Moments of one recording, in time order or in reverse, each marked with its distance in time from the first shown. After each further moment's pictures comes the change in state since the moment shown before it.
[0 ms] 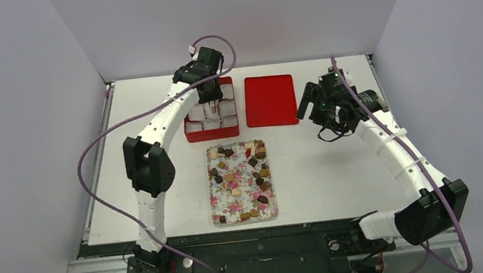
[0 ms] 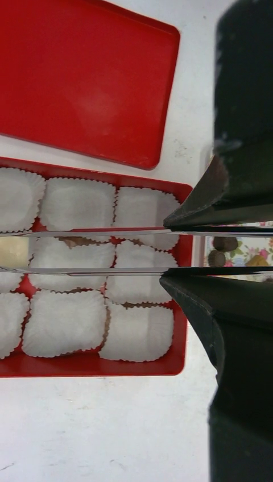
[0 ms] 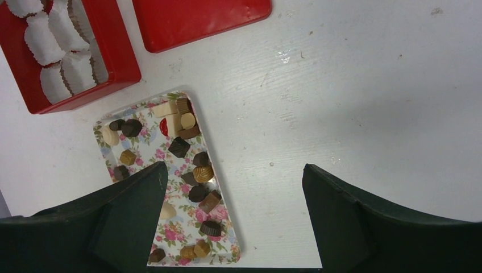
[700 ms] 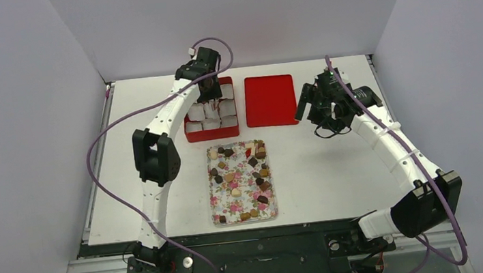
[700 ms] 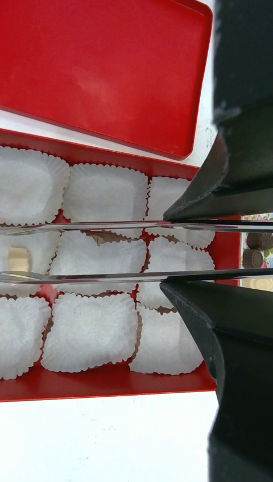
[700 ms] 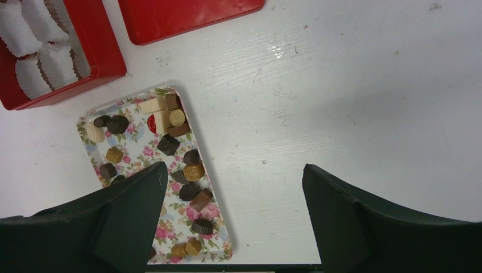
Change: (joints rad) left arm 0.066 0.206 0.169 0.001 0.056 0.019; right arm 0.000 0.060 0.030 -0.029 -0.001 -0.026
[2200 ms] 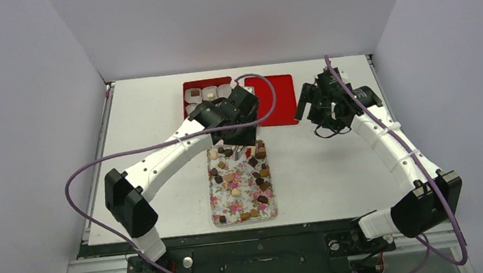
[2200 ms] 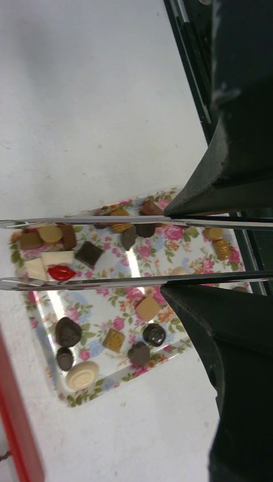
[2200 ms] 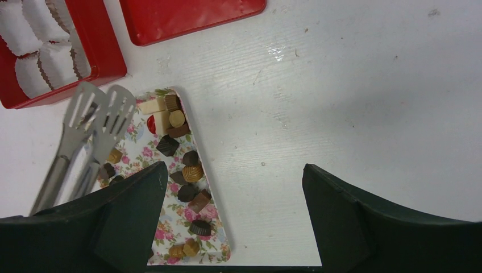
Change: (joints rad) left arm -0.404 -0.556 -0.532 -0.046 0.069 -0.053; right arm -0.002 0.000 0.000 0.008 0.000 -0.015
